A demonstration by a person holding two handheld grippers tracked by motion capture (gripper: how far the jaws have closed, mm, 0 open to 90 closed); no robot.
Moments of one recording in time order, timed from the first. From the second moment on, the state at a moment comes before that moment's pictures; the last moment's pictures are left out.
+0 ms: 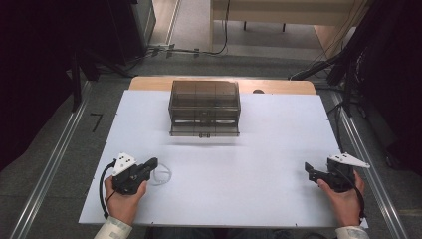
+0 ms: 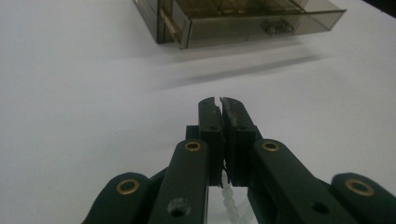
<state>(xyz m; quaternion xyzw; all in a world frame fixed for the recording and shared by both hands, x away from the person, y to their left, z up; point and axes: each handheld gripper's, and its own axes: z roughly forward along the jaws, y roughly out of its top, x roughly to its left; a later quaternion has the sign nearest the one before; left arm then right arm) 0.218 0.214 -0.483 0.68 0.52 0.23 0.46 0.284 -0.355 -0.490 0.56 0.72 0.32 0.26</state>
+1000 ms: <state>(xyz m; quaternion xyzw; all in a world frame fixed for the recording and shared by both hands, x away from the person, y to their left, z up) 0.242 0.207 -0.462 0.64 0.52 0.23 0.52 0.285 -0.354 -0.492 0.56 0.72 0.31 0.26</state>
